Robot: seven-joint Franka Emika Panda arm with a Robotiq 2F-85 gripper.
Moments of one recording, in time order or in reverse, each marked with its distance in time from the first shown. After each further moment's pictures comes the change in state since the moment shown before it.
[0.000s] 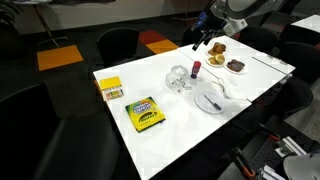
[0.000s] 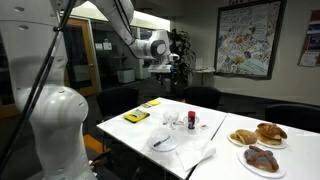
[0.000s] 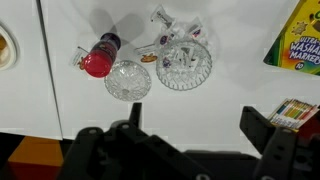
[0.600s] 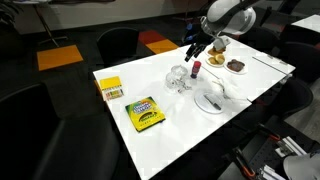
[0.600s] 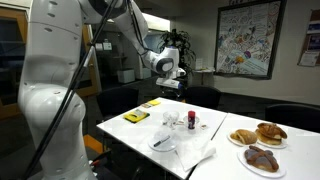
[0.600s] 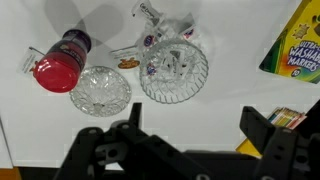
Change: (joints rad) arm -0.082 0.238 0.057 0.102 0.291 0.071 -0.320
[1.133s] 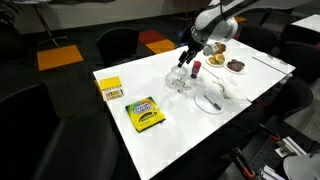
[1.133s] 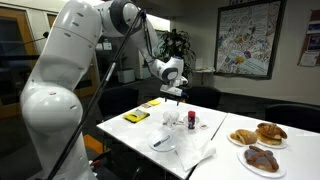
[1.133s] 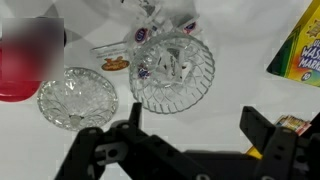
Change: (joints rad) arm -0.072 0.207 0.085 0.174 0.006 -0.033 -0.038
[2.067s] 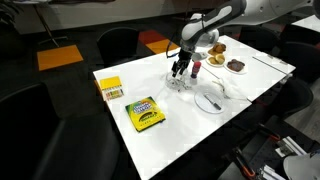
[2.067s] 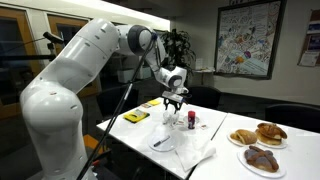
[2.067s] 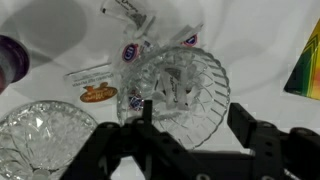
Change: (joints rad) arm 0.008 0.260 0.012 0.289 -0.106 -0.213 0.137
